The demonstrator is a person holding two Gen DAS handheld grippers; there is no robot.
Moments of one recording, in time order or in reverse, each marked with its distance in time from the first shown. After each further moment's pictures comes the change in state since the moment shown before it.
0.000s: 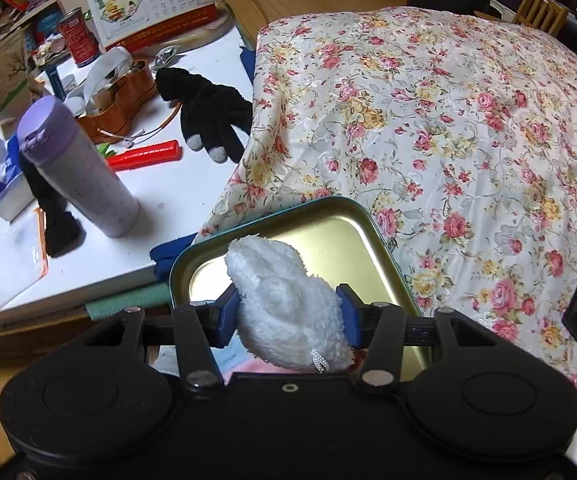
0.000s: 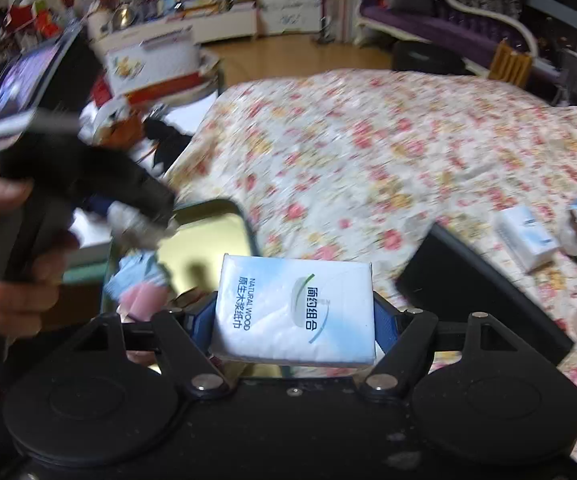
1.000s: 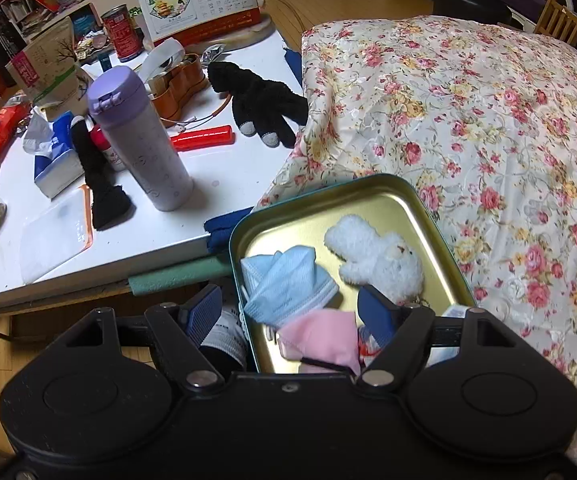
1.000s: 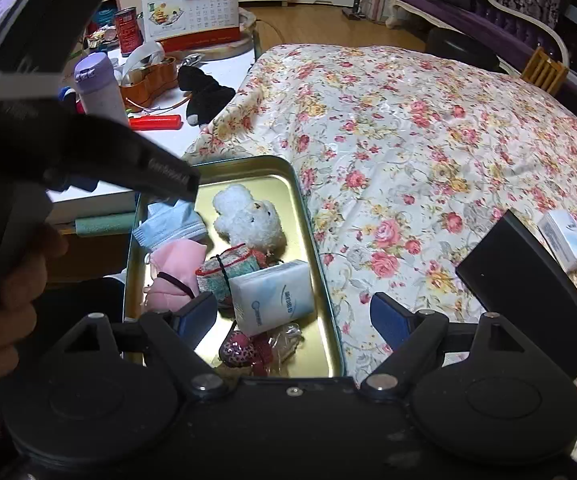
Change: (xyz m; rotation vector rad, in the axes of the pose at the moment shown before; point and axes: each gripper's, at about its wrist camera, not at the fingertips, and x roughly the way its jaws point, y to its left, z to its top) left arm -0.027 0.029 -0.045 -0.040 -0.042 0.074; right arm 0.012 0.053 -0.008 -0.105 0.086 -0.008
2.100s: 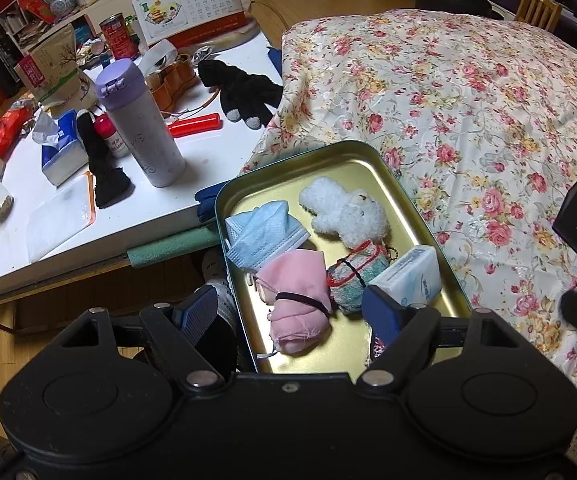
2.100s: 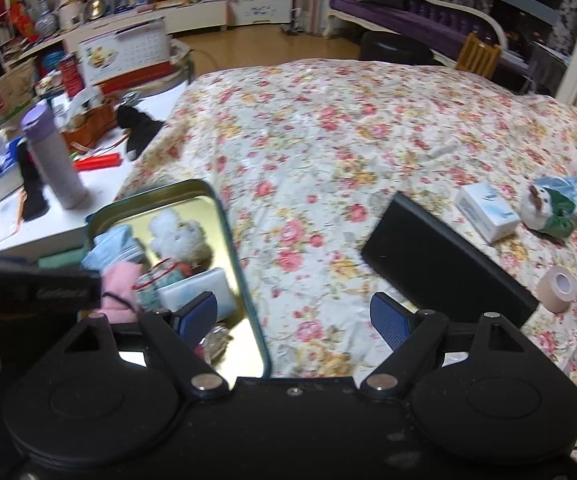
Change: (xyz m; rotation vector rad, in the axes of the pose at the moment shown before) left arm -0.038 -0.025 -0.046 0.047 -0.024 -0.005; right arm -0.034 -0.062 -0.015 0.152 -0.064 -0.111
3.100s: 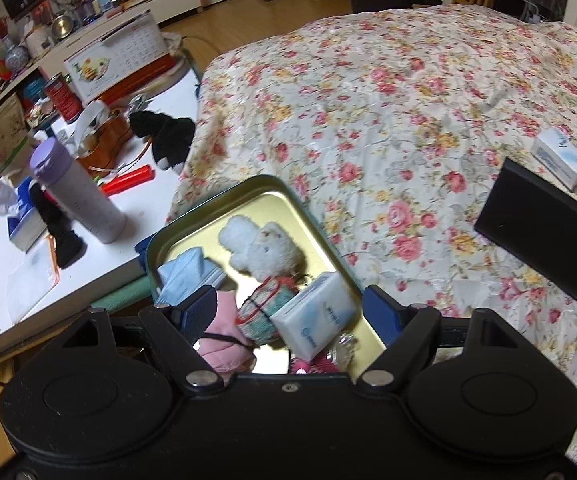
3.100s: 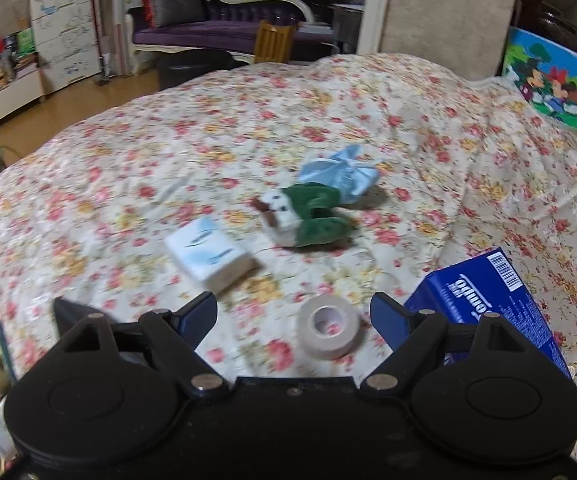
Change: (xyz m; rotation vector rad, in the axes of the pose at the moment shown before) left arm -0.020 -0.083 0.020 0.166 -0.044 -0.047; right arm 0.025 -0.220 0.025 0.380 -0.042 -0.368
